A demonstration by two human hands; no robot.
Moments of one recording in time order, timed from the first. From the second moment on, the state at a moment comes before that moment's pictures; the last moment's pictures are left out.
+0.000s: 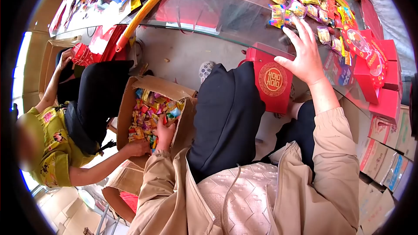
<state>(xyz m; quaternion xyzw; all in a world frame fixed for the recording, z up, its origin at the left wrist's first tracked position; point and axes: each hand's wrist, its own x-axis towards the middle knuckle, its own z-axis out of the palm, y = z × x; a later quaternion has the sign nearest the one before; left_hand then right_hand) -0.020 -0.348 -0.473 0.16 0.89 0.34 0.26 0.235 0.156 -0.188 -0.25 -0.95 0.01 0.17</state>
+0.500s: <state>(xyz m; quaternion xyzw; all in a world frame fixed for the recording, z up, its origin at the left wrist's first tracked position) -0.037 -0.264 -0.460 0.08 0.93 0.16 0.32 0.233 0.156 -0.188 -0.24 -0.96 0.00 0.16</state>
